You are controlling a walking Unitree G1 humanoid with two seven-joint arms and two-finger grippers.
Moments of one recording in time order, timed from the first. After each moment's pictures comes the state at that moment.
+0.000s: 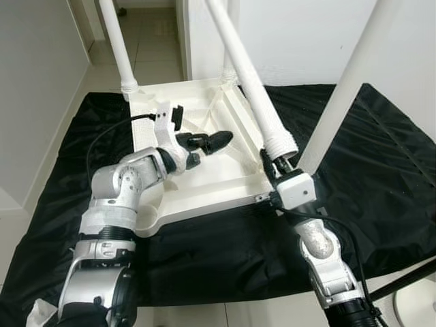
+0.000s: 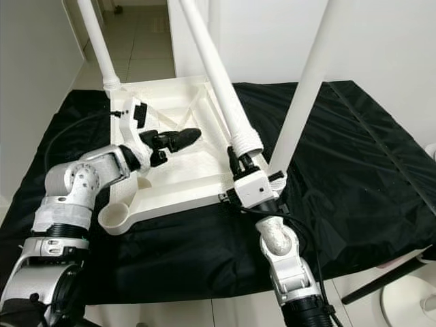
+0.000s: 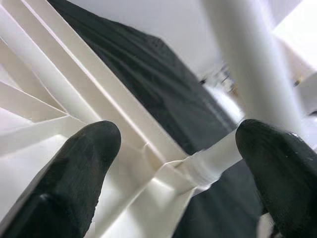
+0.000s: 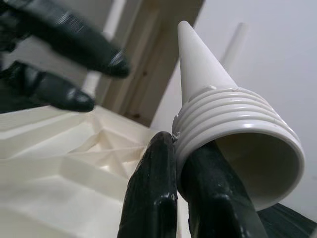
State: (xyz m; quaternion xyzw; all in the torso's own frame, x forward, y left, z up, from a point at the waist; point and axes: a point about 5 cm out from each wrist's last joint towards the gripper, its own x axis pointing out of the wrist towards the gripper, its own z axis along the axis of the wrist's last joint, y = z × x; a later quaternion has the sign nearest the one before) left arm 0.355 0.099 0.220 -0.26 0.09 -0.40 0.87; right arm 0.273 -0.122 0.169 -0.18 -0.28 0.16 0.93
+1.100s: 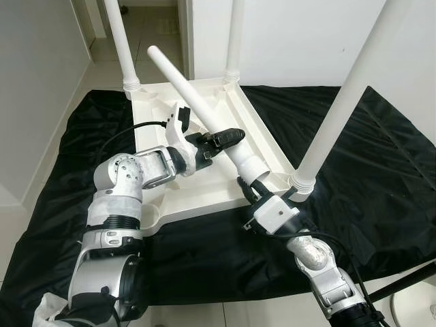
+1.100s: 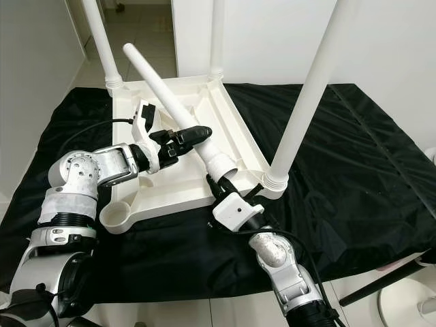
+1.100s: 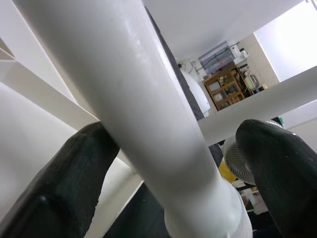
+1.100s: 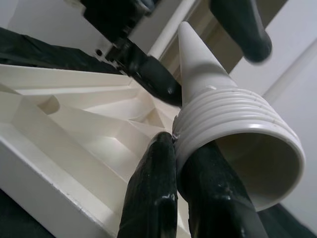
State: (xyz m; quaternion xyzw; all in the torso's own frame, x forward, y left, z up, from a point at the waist) left arm 0.354 0.079 0.220 -0.34 0.18 -0.41 0.83; right arm 0.260 -0.106 0.143 -0.28 -0.26 0.25 0.89
